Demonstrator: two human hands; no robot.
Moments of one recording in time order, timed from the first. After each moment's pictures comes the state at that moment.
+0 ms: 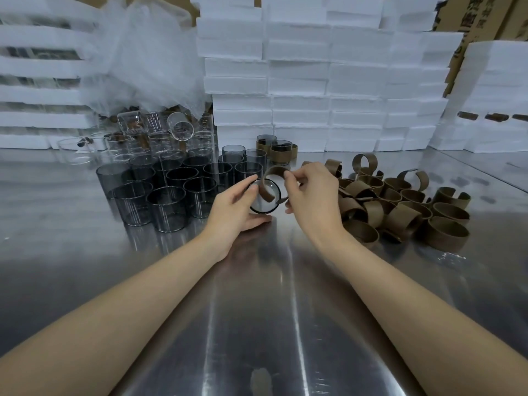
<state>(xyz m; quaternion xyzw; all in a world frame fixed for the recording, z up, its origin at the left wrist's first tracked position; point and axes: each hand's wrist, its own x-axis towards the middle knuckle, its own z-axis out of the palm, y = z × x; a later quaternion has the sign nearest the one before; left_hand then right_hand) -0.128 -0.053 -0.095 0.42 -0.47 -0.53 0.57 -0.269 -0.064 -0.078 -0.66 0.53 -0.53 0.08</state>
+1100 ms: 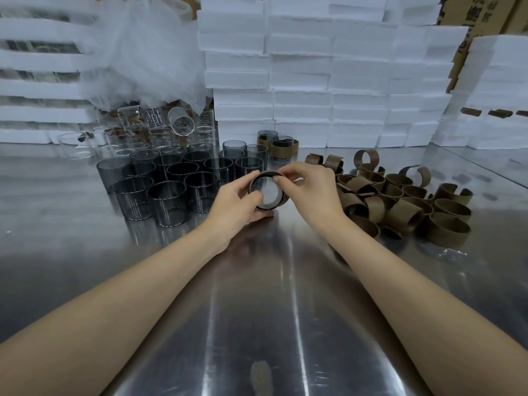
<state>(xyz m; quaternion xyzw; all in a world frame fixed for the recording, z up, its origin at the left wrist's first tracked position) -0.128 -0.052 -0.091 0.42 -0.52 -0.51 0.54 -0.277 -0.076 -0.079 -0.72 0.48 -0.50 0.11</state>
